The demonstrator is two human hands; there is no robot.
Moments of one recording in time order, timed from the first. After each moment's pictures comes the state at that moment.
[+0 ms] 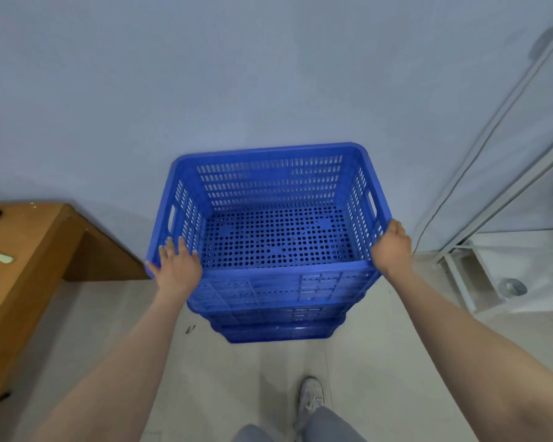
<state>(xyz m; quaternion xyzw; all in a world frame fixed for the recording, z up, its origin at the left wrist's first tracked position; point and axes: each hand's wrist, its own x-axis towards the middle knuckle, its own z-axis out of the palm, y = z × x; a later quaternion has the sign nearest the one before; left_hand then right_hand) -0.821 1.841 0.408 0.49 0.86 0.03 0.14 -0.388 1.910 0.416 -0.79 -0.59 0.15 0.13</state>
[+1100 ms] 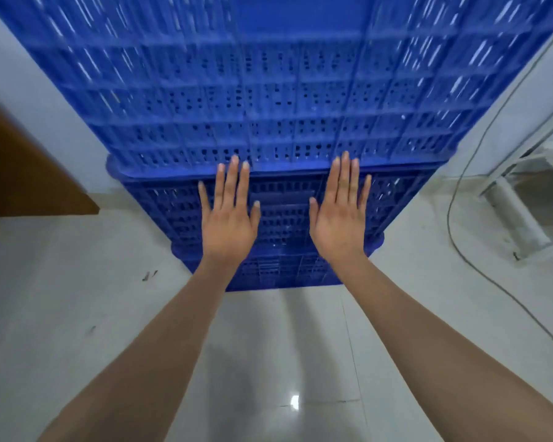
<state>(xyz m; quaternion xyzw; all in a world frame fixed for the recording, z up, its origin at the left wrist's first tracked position) -0.741 1.797 -0.041 0.70 0.67 0.21 -0.14 -0.542 1.809 -0.024 -0.66 -0.72 -0.12 0.19</state>
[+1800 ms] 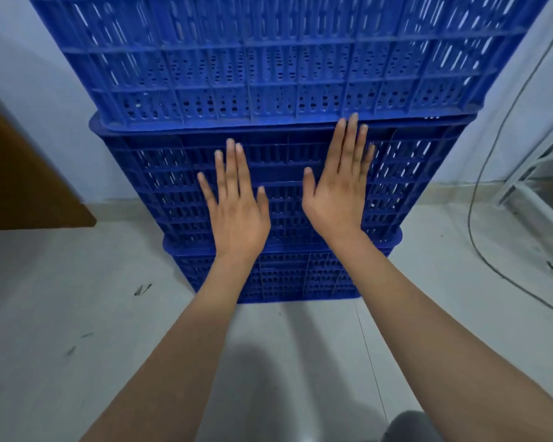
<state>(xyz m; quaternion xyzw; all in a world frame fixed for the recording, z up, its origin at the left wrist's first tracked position) -0.721 1.794 -0.095 0.64 0.67 0.34 -0.16 -0.568 1.828 -0.070 -0.62 -0.67 -0.14 0.37</state>
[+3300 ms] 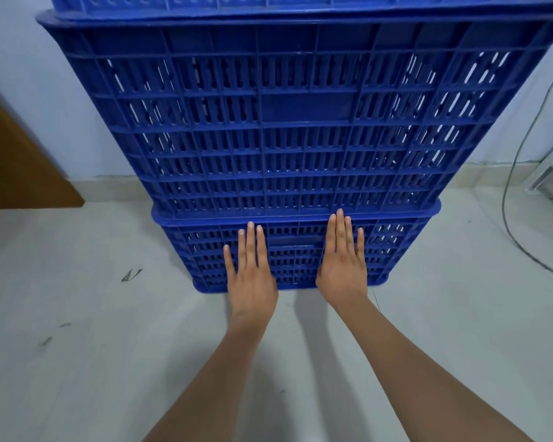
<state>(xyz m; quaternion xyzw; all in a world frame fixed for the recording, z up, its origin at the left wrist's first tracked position) -0.725 1.747 -0.319 0.65 0.75 0.11 -0.05 -0.563 1.785 -0.306 -0.69 -0.72 -0.05 0.08</state>
